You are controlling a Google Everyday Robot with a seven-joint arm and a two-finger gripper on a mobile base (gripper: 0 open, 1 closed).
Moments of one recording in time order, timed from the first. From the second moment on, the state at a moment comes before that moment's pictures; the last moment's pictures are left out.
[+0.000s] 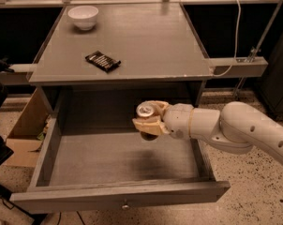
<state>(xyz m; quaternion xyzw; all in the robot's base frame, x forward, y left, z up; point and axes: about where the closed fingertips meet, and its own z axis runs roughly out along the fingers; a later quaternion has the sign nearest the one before) 0.524 -0.008 0.770 -0.44 0.65 0.33 0.52</state>
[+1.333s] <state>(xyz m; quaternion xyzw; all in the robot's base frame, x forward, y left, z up) 0.509 0.082 0.702 -0.46 0.65 0.38 0.47</state>
